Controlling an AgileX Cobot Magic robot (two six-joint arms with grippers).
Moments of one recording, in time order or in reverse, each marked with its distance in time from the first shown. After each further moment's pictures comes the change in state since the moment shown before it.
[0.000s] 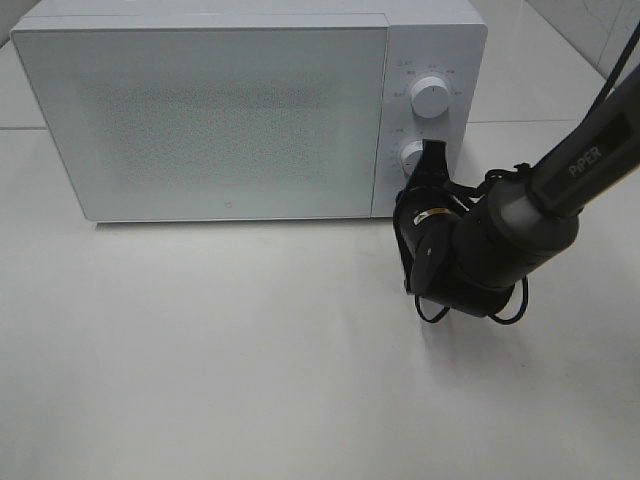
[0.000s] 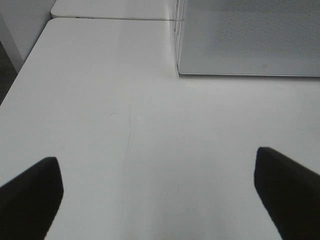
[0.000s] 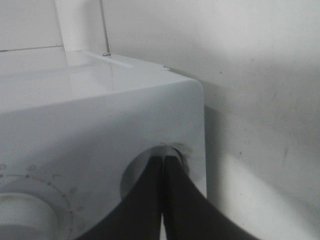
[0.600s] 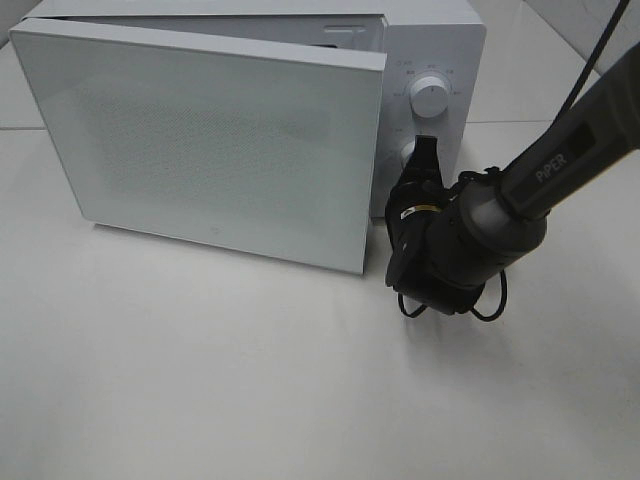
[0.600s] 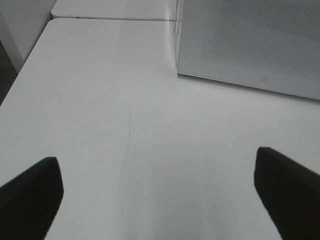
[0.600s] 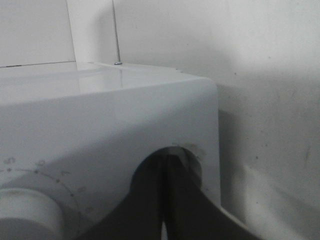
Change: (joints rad) left arm 0.000 0.000 0.000 0.000 0.000 0.000; right arm 0.024 0.053 -0.085 0.118 -0.048 -0.080
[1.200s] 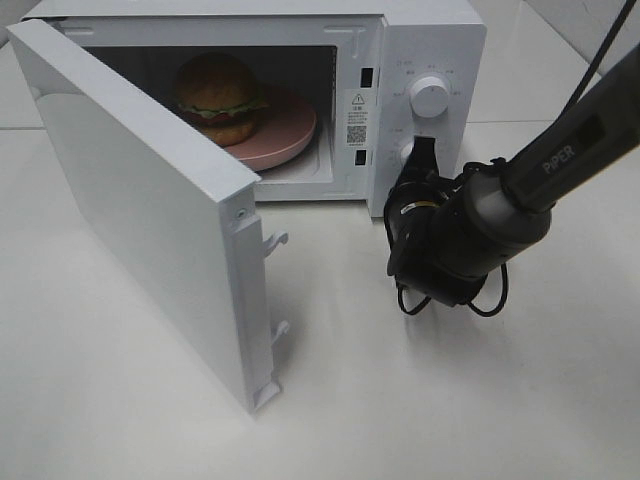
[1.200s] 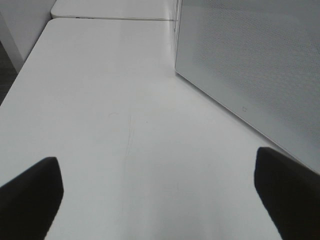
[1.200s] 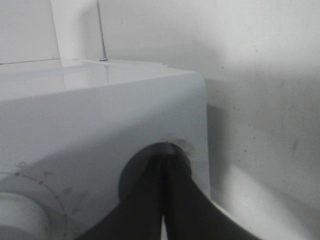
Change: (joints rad) left arm 0.000 0.000 0.000 0.000 0.000 0.000; right arm -0.006 -0.024 -0.005 0.014 0.081 -0.021
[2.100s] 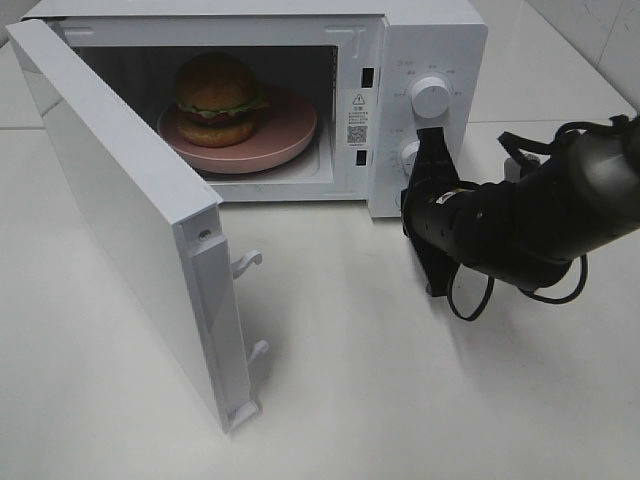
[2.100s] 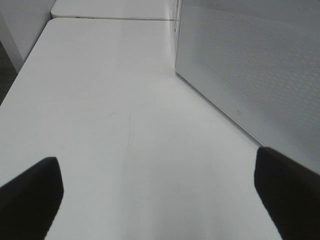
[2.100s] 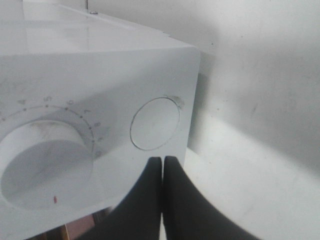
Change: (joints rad) left arm 0.000 0.000 0.000 0.000 0.000 0.000; right arm -0.033 -0.258 0.203 -0.158 0.256 -0.116
